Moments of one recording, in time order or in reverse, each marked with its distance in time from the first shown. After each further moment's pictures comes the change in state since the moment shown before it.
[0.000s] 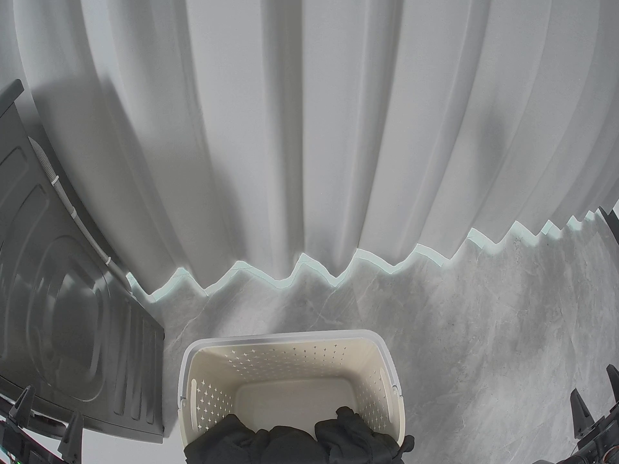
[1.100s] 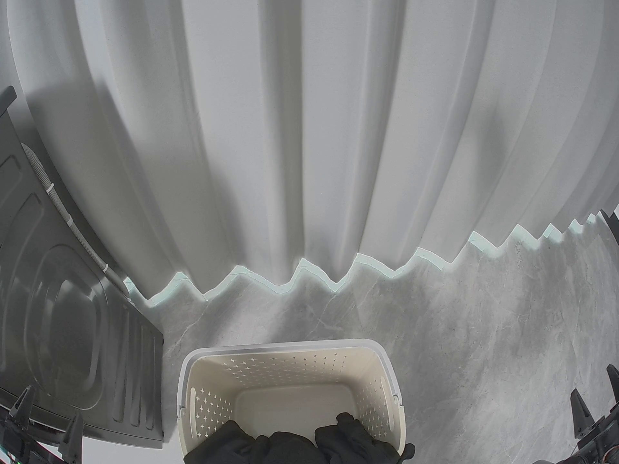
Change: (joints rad) left arm 0.000 0.000 0.000 -0.001 0.000 0.000; right arm 0.000 0.000 0.000 0.000 0.000 0.000
